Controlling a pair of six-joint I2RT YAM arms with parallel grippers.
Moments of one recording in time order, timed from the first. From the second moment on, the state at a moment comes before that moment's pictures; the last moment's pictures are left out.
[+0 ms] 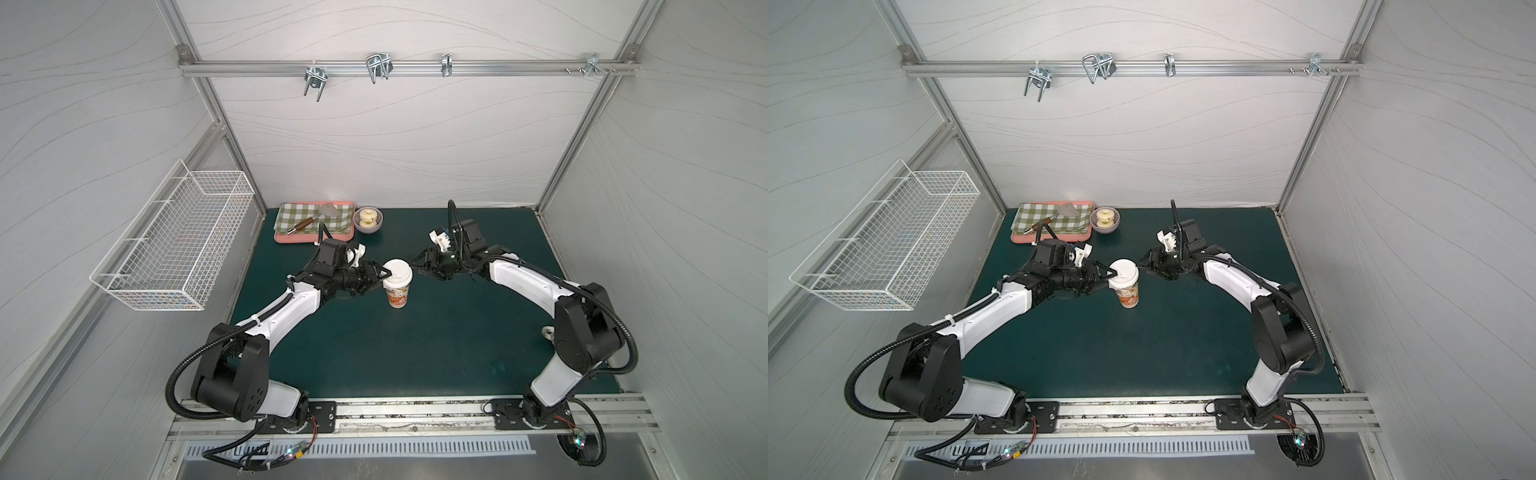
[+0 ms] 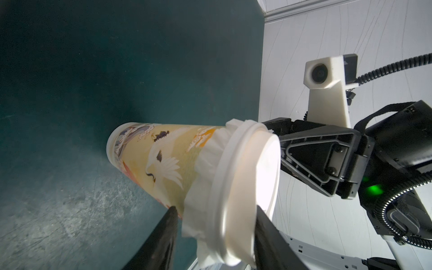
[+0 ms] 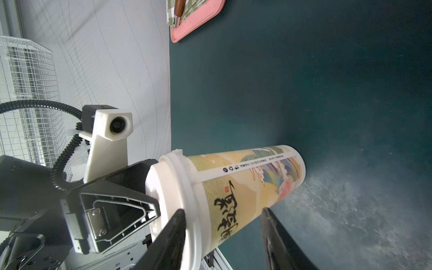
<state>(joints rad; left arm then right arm) -0.32 1.42 0.88 -0.19 0.70 -0.87 0.52 1.68 1.21 -0.29 -0.69 0.74</state>
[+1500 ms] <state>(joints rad) -0.32 1.46 0.93 -0.21 0.71 -0.84 0.52 1.80 1.39 -0.36 -0.74 0.66</state>
